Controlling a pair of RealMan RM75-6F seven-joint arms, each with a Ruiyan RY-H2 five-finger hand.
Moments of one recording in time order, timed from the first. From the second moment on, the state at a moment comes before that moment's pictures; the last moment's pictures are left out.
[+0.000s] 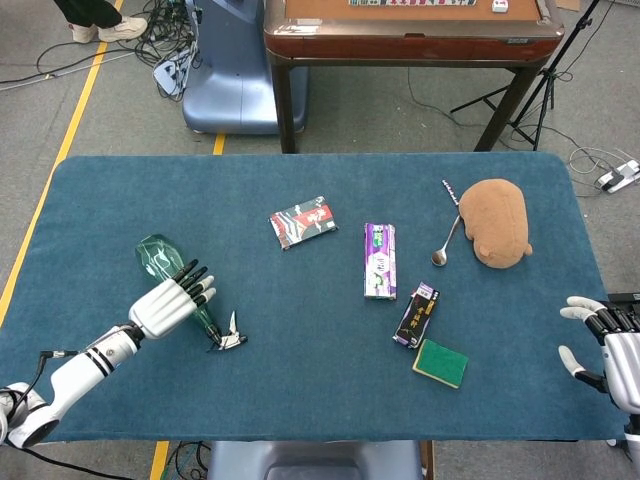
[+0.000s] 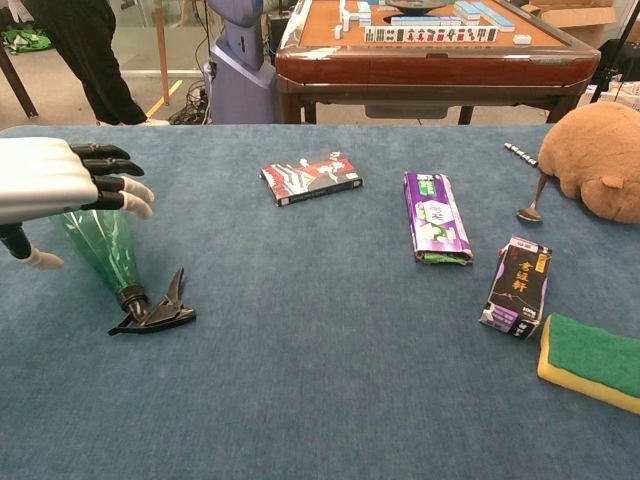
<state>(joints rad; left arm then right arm) -0.77 -1.26 0.15 -1.34 1.61 1.01 0.40 0.00 -0.99 0.05 -1.73 -1.55 1.57 0.03</state>
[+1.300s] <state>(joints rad) -0.77 -1.53 0.19 -0.81 1.84 1.09 0.22 -0.01 -0.98 0.05 -1.76 -1.55 1.57 0.00</state>
